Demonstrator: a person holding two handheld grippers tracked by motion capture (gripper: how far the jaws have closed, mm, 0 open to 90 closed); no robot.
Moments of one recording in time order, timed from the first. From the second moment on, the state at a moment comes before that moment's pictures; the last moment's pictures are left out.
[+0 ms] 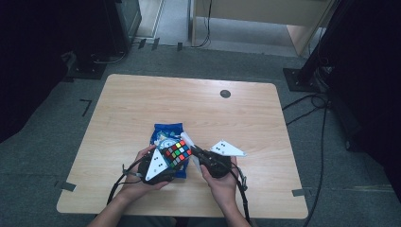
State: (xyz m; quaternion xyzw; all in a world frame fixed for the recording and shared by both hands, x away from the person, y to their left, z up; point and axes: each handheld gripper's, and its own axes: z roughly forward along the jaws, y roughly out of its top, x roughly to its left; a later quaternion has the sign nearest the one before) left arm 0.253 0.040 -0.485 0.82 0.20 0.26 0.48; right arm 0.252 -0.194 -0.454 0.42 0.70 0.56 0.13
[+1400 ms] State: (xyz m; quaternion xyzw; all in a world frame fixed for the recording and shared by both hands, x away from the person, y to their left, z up) left arm 0.250 0.053 -0.470 0.79 0.19 0.22 0.54; right arm 0.263 -0.212 -0.469 0.47 0.66 0.58 0.04
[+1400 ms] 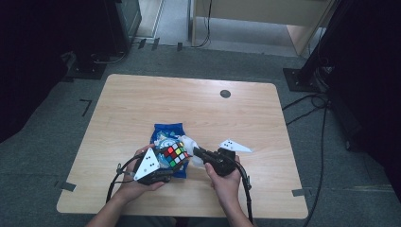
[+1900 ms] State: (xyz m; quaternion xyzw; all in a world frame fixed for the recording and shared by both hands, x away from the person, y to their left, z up) left arm 0.256 0.058 -0.471 0.79 0.21 0.22 0.54; right arm 0.261 -0.226 -0.454 0.47 0.65 0.60 0.06
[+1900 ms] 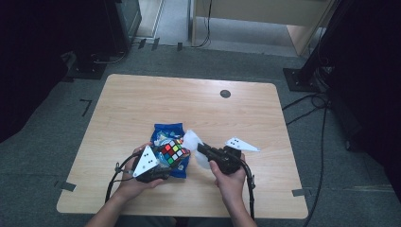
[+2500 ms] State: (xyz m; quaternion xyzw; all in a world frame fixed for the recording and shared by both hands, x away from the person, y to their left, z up) left arm 0.255 0.054 -0.470 0.78 0.22 0.23 0.54; right arm 0.249 -0.195 -0.442 0.51 0.59 0.62 -0.01
